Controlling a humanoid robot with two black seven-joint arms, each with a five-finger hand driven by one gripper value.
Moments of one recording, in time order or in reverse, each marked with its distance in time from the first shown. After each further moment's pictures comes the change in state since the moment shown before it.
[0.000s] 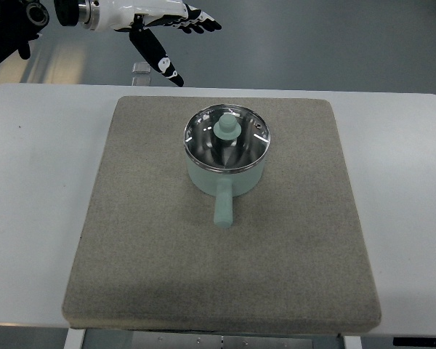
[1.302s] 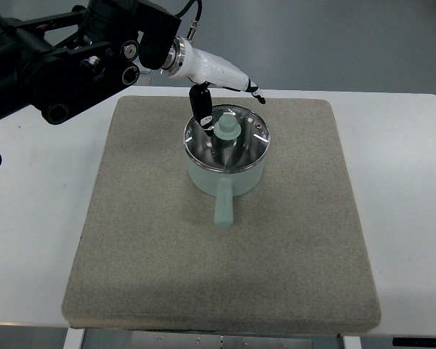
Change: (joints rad) left arm 0.013 -0.187 0.051 -0.126 0.421 0.000 0.003; right arm 0.000 0.000 0.000 0.000 0.000 0.000 0.000
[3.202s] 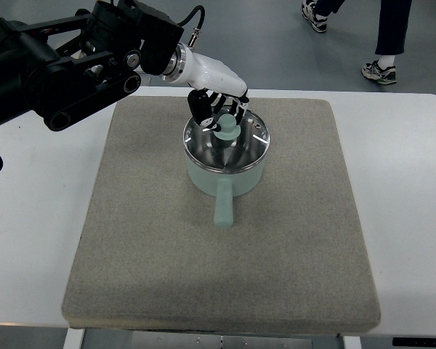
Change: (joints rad) left arm 0.010 0.000 0.001 -0.030 0.078 0.000 0.000; right arm 0.000 0.000 0.000 0.000 0.000 0.000 0.000
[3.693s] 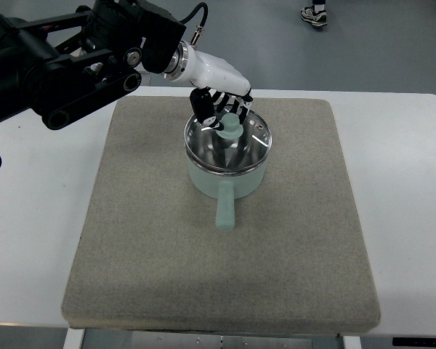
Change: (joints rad) left arm -0.007 0.007 -0.006 -0.010 -0.004 0.000 0.000; right arm -0.001 0.000 0.000 0.000 0.000 0.000 0.000
